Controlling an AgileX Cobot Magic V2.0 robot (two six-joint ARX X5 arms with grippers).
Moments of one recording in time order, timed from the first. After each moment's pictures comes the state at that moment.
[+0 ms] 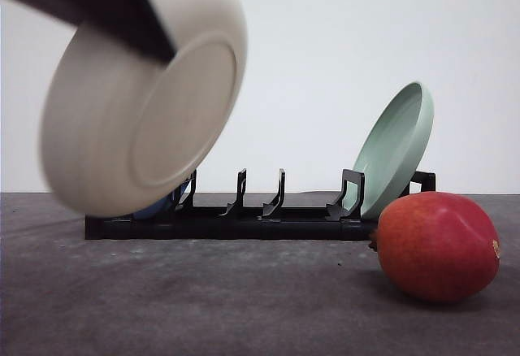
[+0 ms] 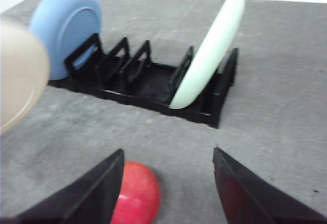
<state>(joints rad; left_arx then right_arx) -1.18 0.92 0.68 -0.42 -0.36 0.04 0.27 0.34 0.59 -0.63 -0.18 0.11</state>
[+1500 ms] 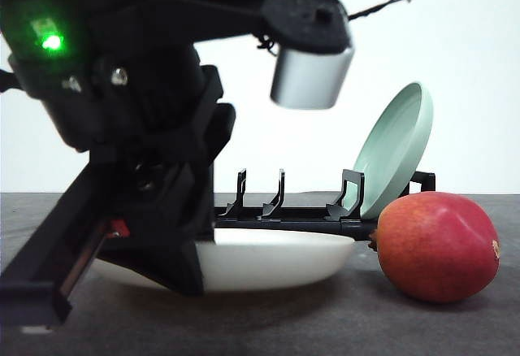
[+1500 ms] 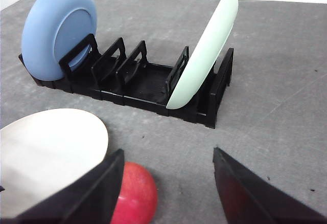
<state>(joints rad) -1.30 1.47 0.81 -0.46 -0.52 0.53 0.27 0.34 0.59 -0.63 -0.18 0.11</state>
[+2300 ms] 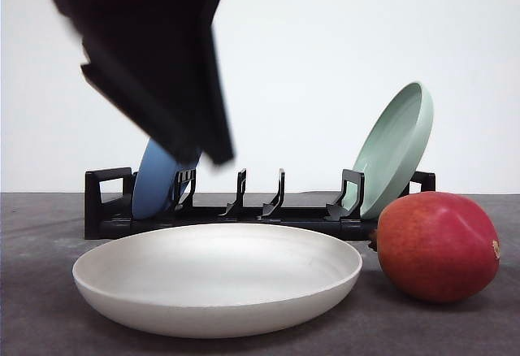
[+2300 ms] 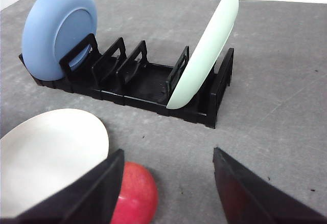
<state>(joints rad) -0.99 1.31 0.98 -0.71 0.08 0.09 0.27 0.34 0.59 -0.63 -0.18 0.11</state>
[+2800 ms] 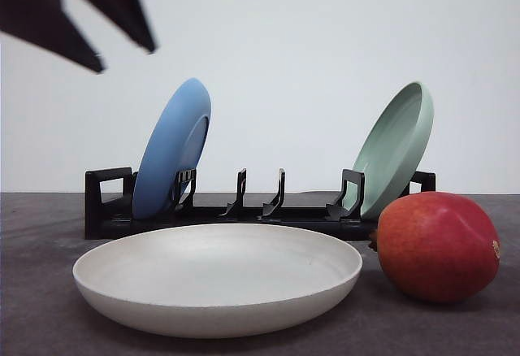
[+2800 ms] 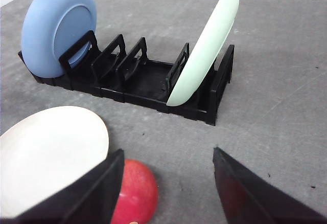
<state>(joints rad) -0.51 1.04 0.88 -0.49 0.08 -0.09 0.27 0.34 0.59 -0.64 -0.18 0.11</state>
